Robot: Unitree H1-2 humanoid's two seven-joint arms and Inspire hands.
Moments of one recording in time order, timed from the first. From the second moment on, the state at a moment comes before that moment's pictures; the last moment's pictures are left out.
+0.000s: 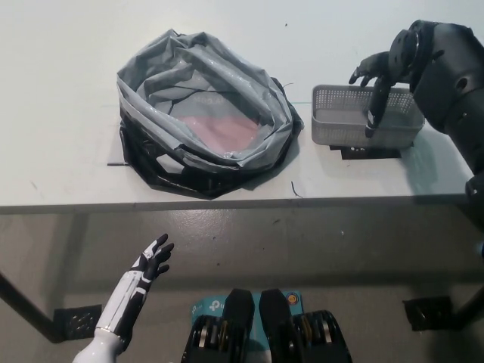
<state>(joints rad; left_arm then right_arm) 0.00 0.17 -0.07 -0.01 0.03 -0.06 -0.15 -1.42 -0.23 0.62 1.38 -0.57 0.16 0.62</state>
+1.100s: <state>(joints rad) -0.04 0.19 -0.07 -0.01 0.04 -0.06 -0.15 -1.31 -0.21 0.57 1.42 -0.59 0.11 0.38</state>
